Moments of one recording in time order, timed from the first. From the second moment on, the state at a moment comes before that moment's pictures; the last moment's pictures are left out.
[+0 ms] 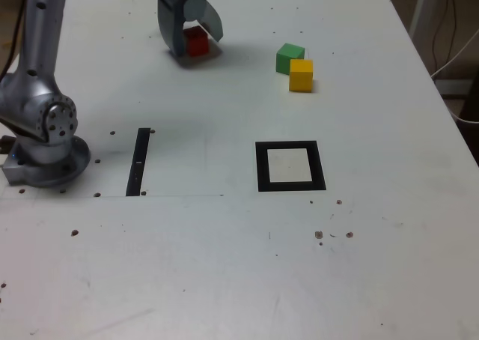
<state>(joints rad) 0.98 2.12 -1.53 1.14 0.10 0.50</state>
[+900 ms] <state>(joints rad) 0.98 2.11 -1.54 1.09 0.09 0.51</state>
